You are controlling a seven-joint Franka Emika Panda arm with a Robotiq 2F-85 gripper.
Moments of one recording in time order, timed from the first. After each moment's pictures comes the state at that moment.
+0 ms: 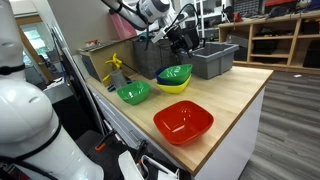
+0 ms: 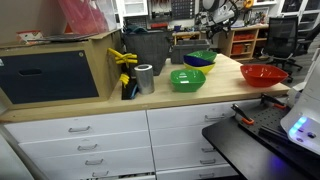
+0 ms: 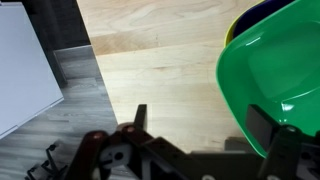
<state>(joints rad) -0.02 0.30 -0.18 -1.88 -0.35 2.16 0.54</state>
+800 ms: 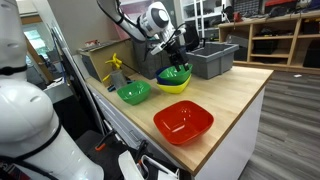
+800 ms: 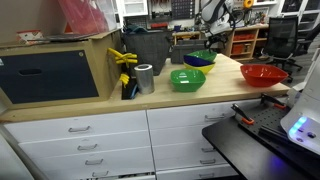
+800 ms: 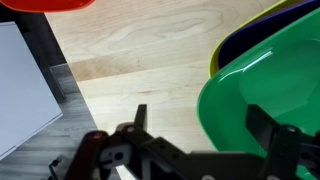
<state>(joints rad) 0.00 0.35 -0.17 -1.96 -0.35 2.26 0.67</state>
